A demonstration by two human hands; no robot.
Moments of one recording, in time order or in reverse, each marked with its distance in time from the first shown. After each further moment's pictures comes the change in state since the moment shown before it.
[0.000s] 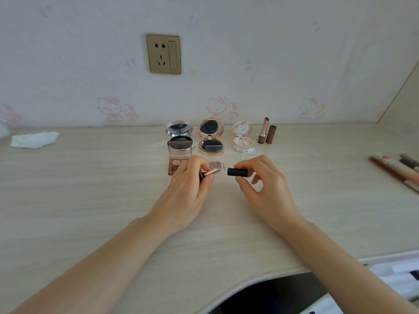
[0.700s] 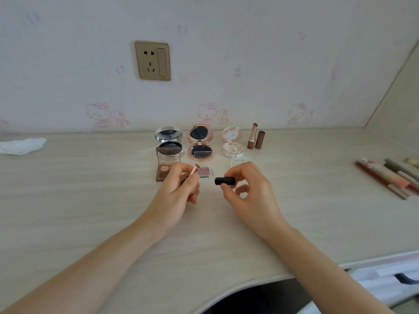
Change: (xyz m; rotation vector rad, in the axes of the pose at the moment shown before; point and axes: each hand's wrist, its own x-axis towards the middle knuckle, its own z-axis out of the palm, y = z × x) left_hand 0.006 0.010 0.010 -0.745 0.033 -0.322; right_hand 0.000 -0.006 0.000 0.192 -0.011 0.158
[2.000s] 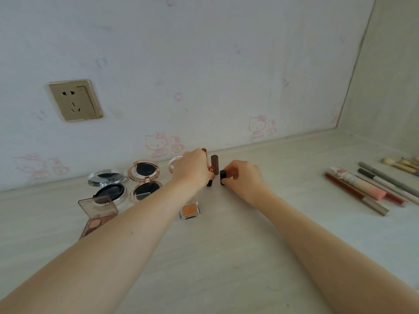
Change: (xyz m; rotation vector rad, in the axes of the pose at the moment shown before) left_hand 0.186 0.007 0.154 1.166 -0.050 -0.040; right_hand 0.119 0.145 -0.088 -0.254 -0.067 0.346
